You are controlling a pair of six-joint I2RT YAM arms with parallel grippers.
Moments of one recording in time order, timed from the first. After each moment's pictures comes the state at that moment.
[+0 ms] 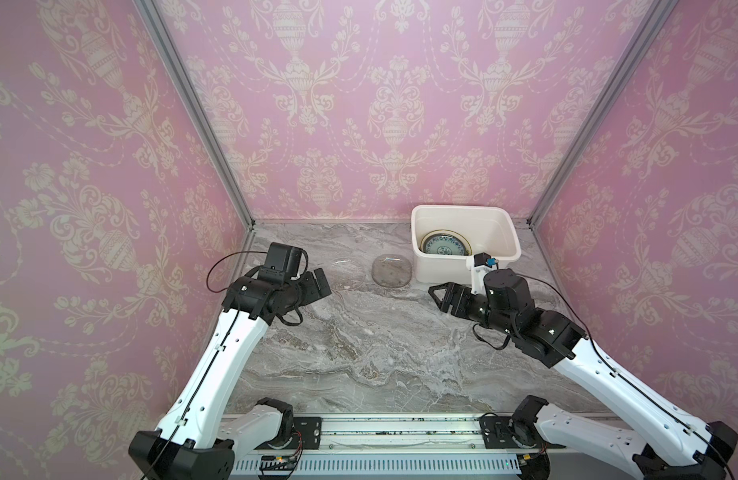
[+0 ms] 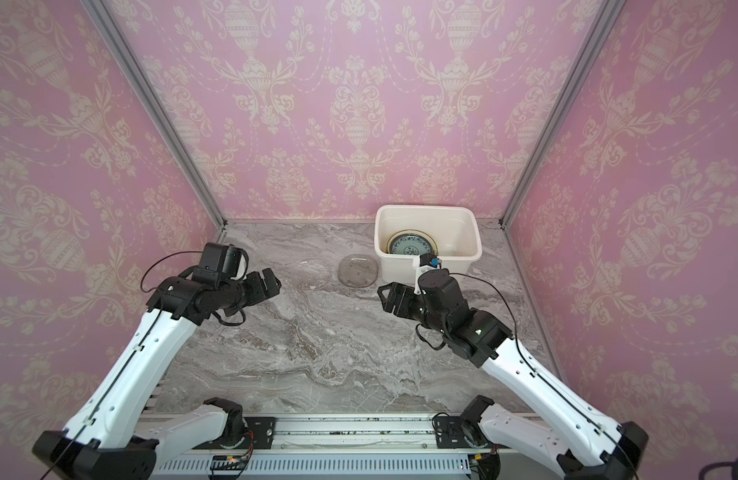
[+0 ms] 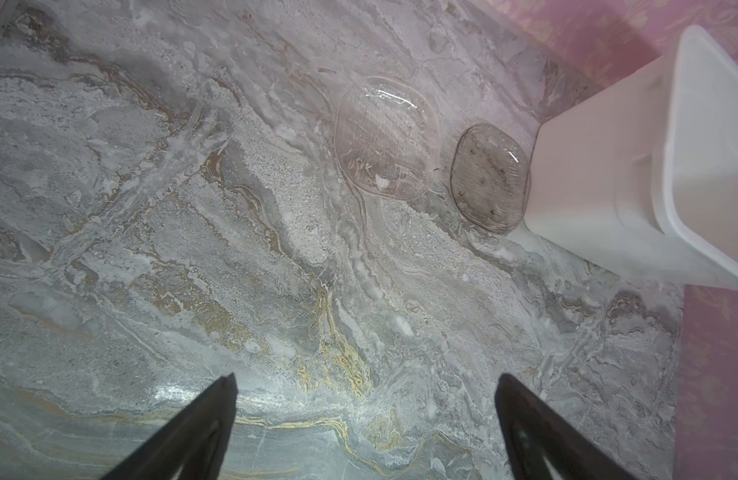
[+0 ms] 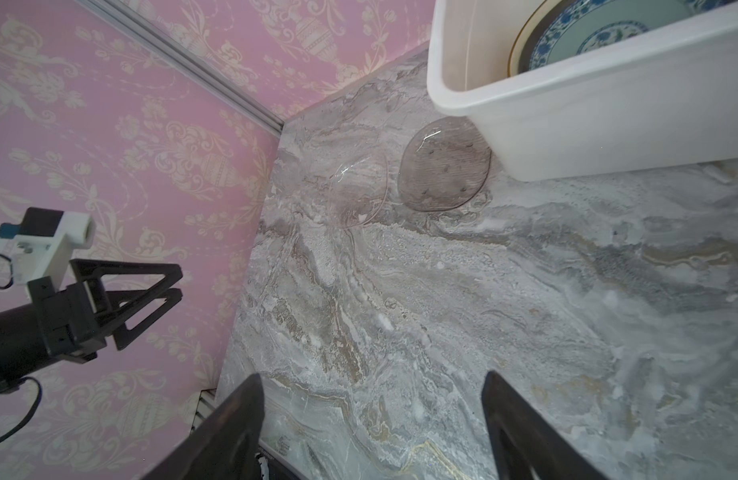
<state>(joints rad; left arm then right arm) -0.23 1.15 1.26 -1.08 0.01 -0.64 0.69 0.96 0.97 -0.53 0.04 0.83</state>
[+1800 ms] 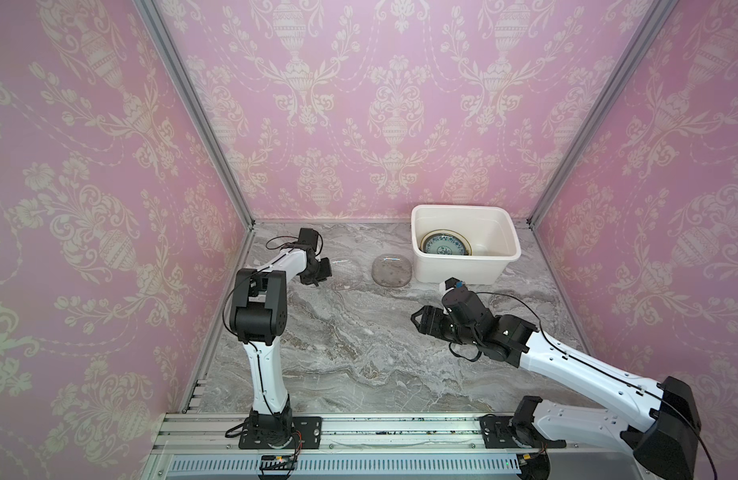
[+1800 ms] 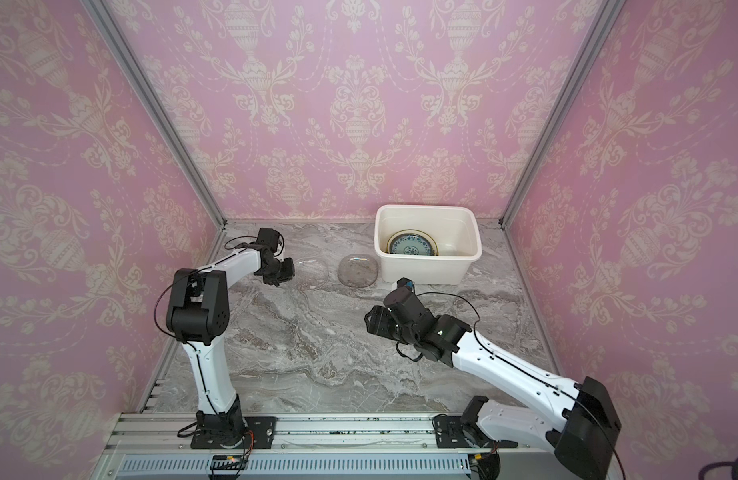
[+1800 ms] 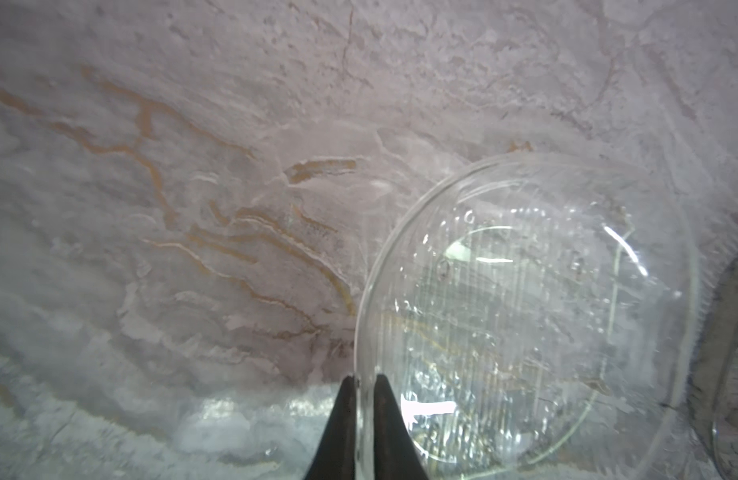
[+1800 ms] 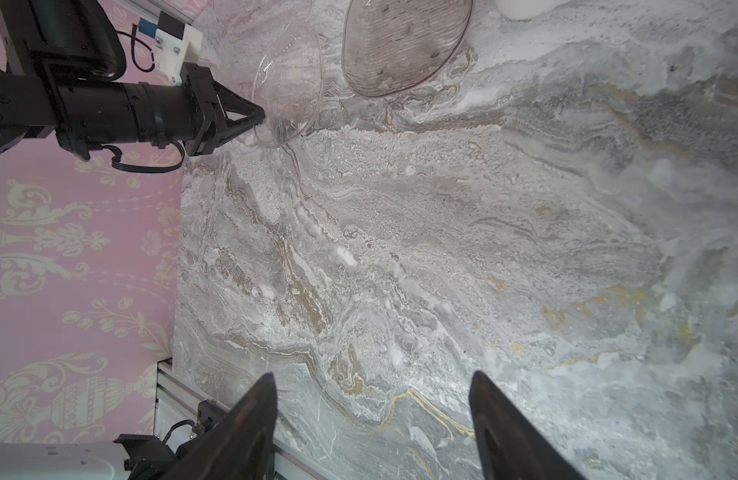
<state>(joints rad) -0.06 2.05 1.45 -0.58 0.14 -0.33 0.82 1.12 0.86 -0.49 0.06 0.98</state>
